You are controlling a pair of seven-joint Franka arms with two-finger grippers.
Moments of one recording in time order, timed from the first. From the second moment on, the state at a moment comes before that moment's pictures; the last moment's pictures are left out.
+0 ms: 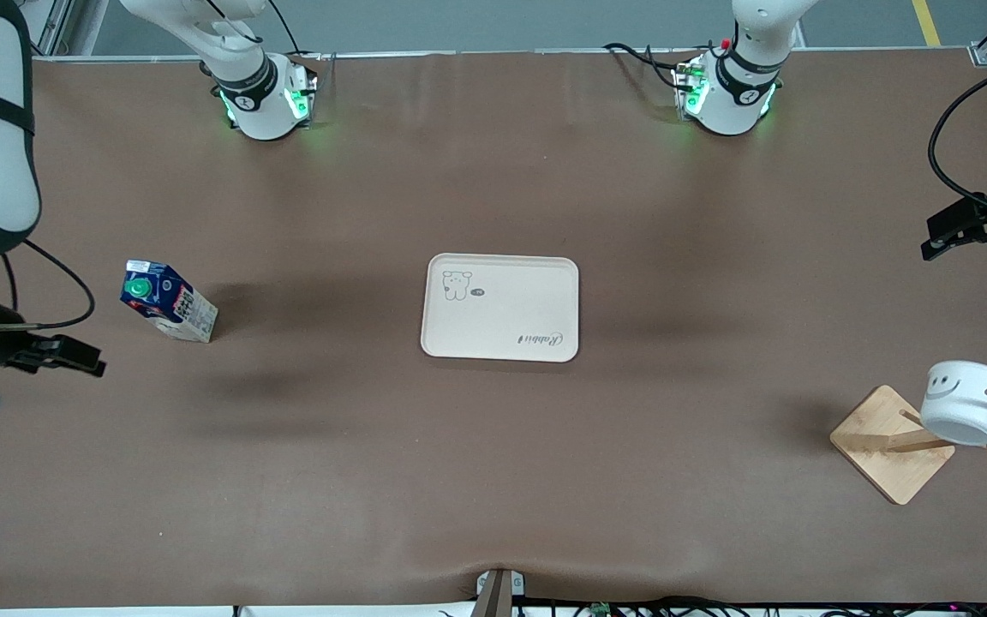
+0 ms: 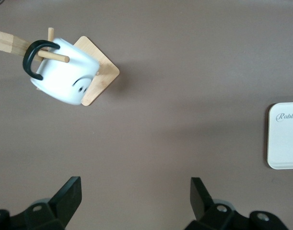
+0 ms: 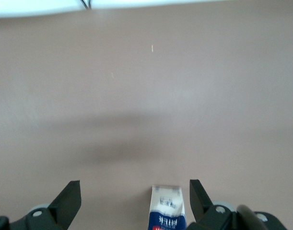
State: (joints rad) left arm 0.63 0.10 -0.66 -1.46 0.06 1.58 0.08; right arm 0.01 0.35 -0.09 -1.39 0.02 1.87 -0.03
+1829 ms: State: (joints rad) left arm -0.04 -0.08 -0.06 -1.60 0.04 1.51 -0.07; right arm 0.02 -0.01 -0.10 -1.57 0.01 1.52 0.01
